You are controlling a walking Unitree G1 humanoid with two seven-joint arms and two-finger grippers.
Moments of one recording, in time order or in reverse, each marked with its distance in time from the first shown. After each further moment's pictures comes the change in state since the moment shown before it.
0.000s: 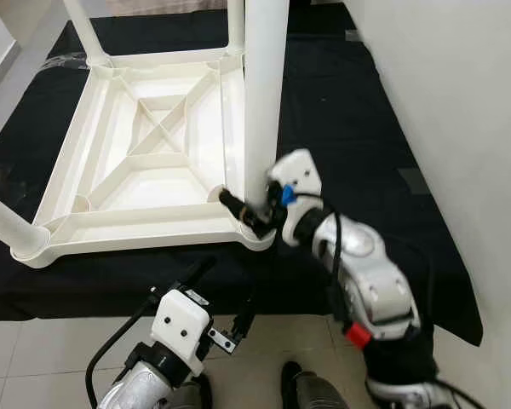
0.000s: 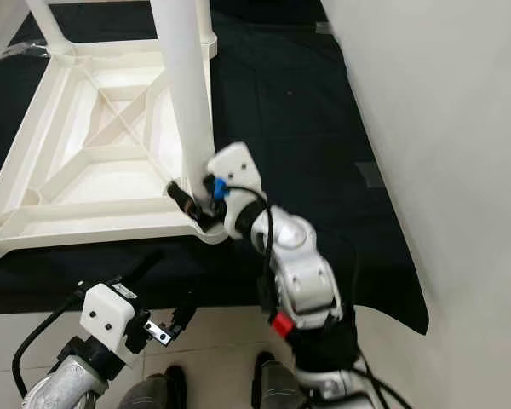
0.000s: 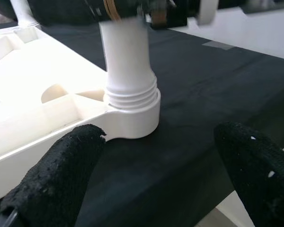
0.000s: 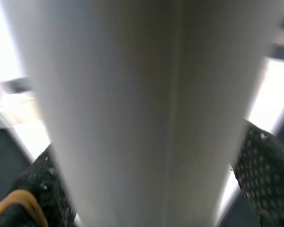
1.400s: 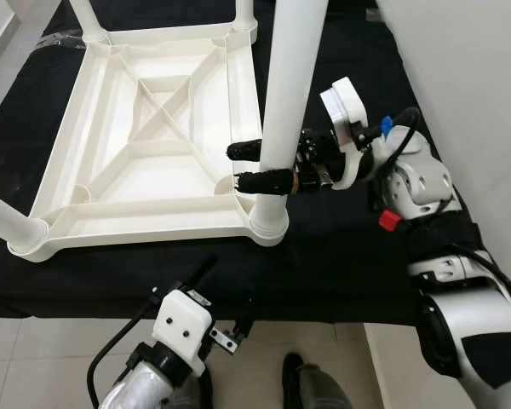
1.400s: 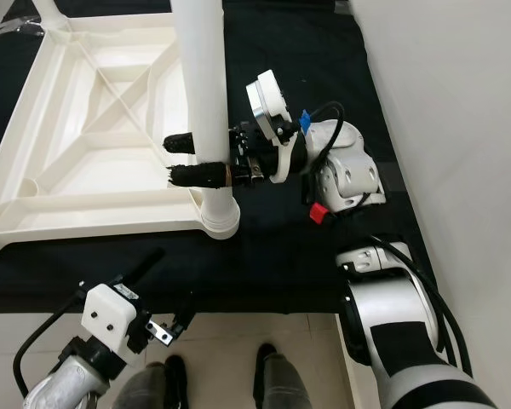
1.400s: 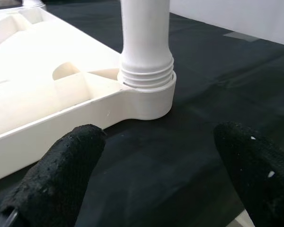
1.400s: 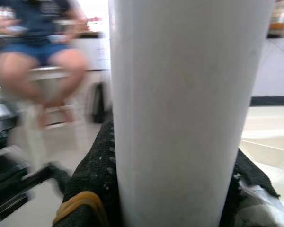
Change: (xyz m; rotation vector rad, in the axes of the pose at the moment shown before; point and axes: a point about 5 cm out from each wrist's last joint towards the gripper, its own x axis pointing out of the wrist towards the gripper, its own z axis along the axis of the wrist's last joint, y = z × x) left arm -0.004 -0.002 -0.001 0.001 0.012 0.006; right arm -0.013 -0.048 0.034 -0.068 -0.109 0.578
